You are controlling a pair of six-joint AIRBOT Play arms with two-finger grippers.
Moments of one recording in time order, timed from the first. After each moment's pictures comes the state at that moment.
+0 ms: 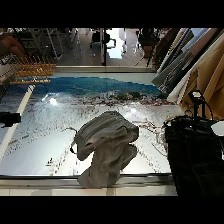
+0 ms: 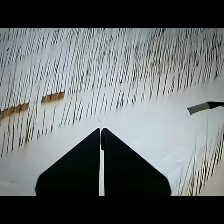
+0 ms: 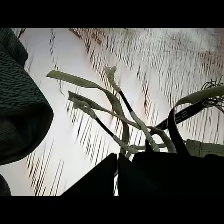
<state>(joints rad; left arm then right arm) 0.28 -0.97 1.14 1.57 -1.06 -1.47 -0.24 -0.91 0.93 -1.15 0.96 1.00</state>
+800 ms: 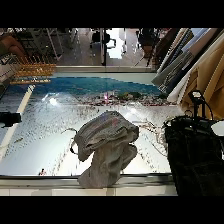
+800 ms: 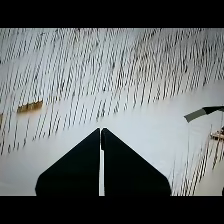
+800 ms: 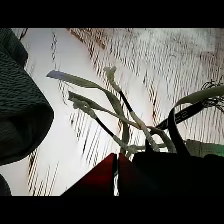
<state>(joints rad) 0.28 -0.97 1.14 1.56 -1.06 -1.47 -0.24 -0.91 0.93 -1.15 0.95 1.00</state>
